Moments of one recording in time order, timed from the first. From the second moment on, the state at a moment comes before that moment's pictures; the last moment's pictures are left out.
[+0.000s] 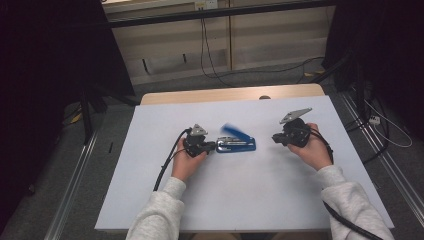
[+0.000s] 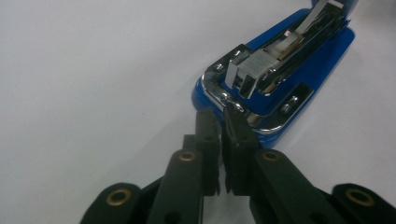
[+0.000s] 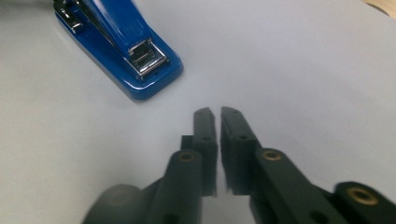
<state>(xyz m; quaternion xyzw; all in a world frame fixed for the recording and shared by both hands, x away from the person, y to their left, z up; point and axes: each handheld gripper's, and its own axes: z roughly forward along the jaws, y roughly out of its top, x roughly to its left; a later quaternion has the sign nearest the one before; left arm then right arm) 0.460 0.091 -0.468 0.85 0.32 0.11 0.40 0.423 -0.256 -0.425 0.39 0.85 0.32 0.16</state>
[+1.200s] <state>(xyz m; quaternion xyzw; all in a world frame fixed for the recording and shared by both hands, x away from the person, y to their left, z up) 0.399 0.176 -0.435 0.80 0.36 0.10 0.47 0.349 -0.278 -0.433 0.41 0.83 0.35 0.13</state>
